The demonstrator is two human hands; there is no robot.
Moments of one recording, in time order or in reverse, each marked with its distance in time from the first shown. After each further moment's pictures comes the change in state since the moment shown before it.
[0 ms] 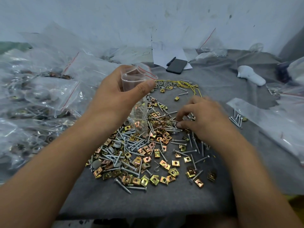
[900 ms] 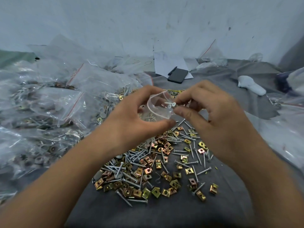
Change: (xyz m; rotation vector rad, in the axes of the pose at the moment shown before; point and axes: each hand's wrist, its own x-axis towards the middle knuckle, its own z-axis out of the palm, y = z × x) left_hand -0.011 0.014 0.007 0.237 -0.255 0.086; right_hand -0.033 -0.042 -0.052 0.425 0.368 -0.329
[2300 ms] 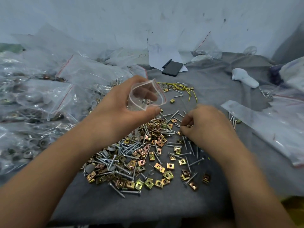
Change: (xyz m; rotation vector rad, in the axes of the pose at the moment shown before) left_hand 0.002 -0.008 -0.005 0.059 0.000 0.028; right_hand -0.016 0.053 0.027 -0.599 -0.298 0.435
